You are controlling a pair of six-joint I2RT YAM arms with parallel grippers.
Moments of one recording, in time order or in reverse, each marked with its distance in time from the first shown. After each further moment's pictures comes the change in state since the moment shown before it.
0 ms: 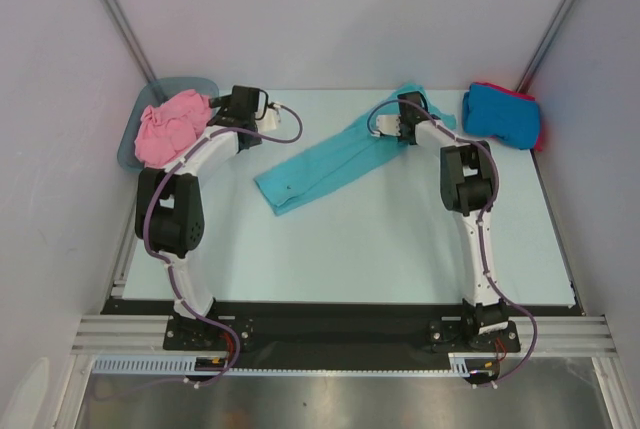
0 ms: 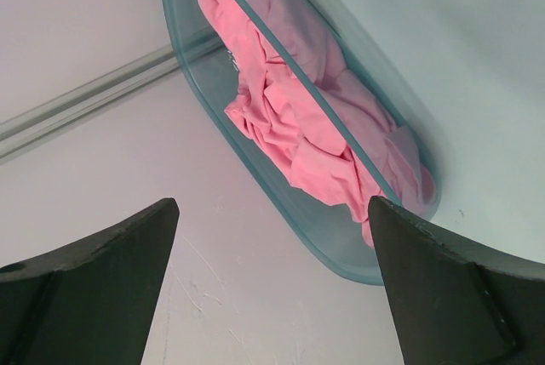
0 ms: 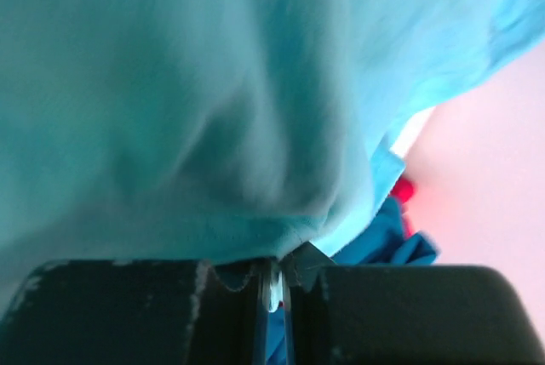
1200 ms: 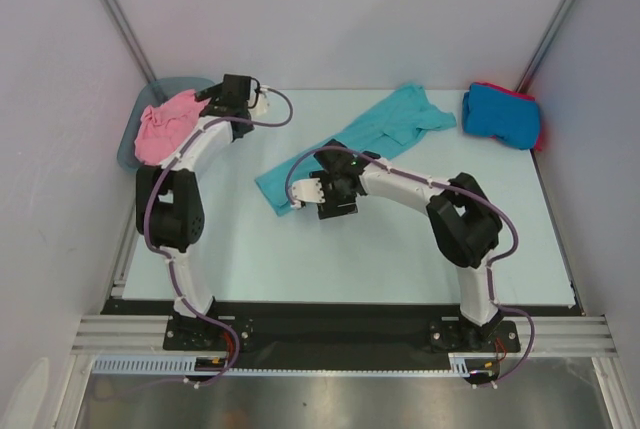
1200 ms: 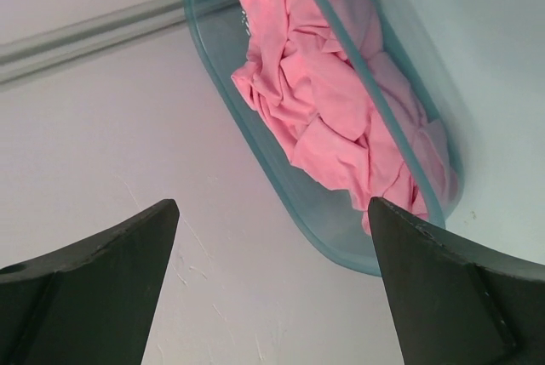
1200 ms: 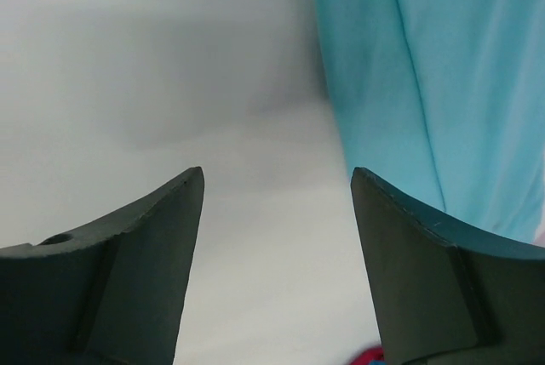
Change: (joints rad) left arm 0.036 0.034 0.102 -0.048 -0.054 -0.089; right arm 0.546 -0.489 -0.406 -0.314 -0.412 0.314
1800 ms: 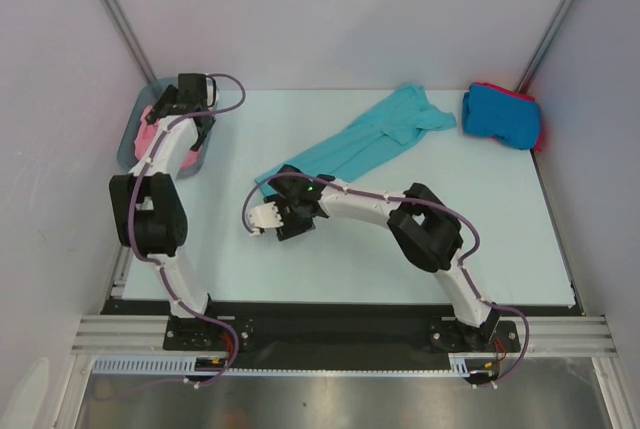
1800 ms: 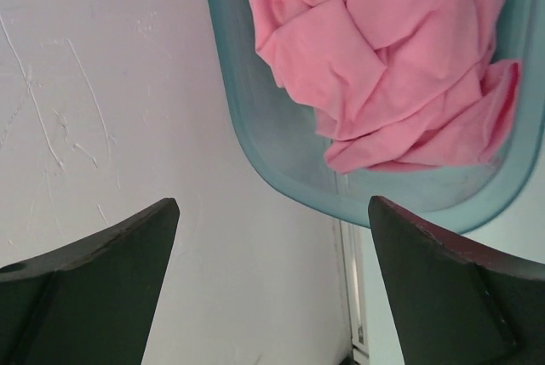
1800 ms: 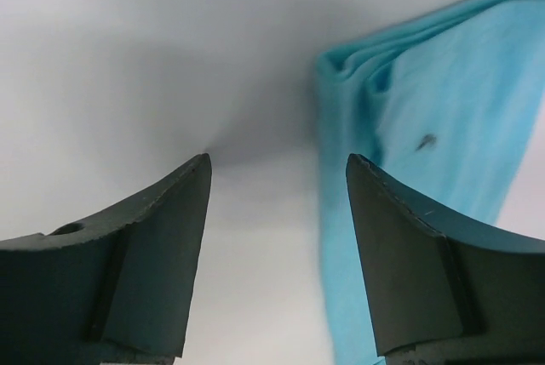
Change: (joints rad) left arm 0.209 -0.037 0.025 -0.141 -0.044 -0.443; right arm 0.216 0.200 0.160 0.090 -0.043 0.051
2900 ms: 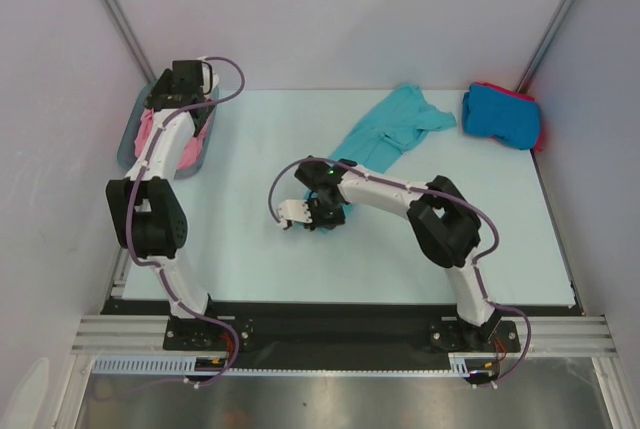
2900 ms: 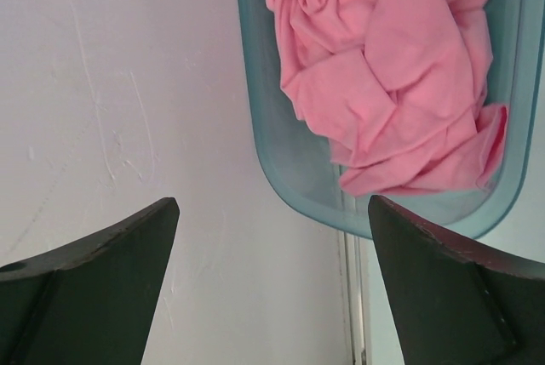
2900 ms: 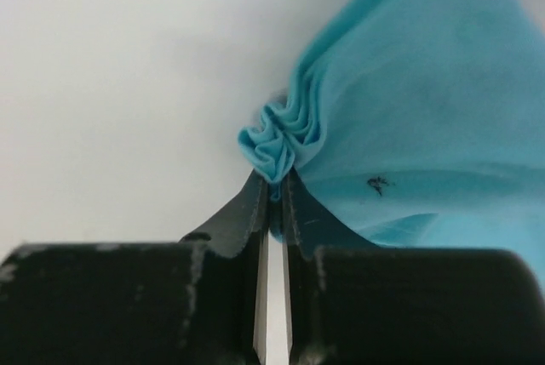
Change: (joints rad) left arm -0.011 -0.049 0.060 -0.016 0.057 -0.006; right arm -0.089 -0.033 0.012 -0.283 -0.083 0.072
